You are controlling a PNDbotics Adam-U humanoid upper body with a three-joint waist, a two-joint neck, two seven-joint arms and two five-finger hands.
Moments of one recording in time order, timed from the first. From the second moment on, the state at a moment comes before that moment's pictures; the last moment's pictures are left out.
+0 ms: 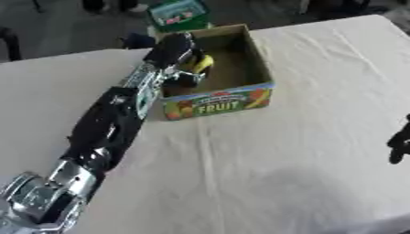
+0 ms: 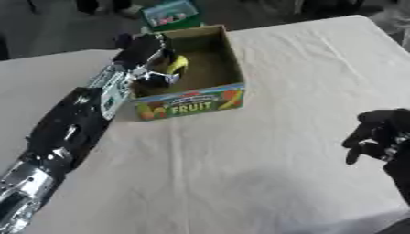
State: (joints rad) left arm -1.06 0.29 -0.08 -0.75 -1.20 -0.29 0.15; right arm -0.22 -0.26 0.01 -1.94 -0.36 0.13 0.34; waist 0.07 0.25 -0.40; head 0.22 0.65
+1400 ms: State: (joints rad) left arm -0.77 0.38 -0.15 -1.28 -0.51 -0.31 0.15; right arm -0.19 -0.25 -0.01 -1.94 -0.36 0.14 0.32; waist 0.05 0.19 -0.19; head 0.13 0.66
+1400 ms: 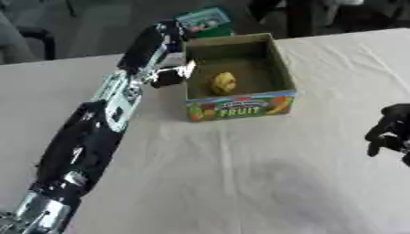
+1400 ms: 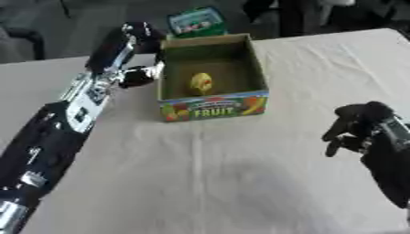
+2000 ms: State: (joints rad) left arm -0.32 0.41 -0.03 -1.72 0.10 -0.14 0.15; right arm -0.18 -0.26 -0.03 -1.94 -0.37 0.13 0.30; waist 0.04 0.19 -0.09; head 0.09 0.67
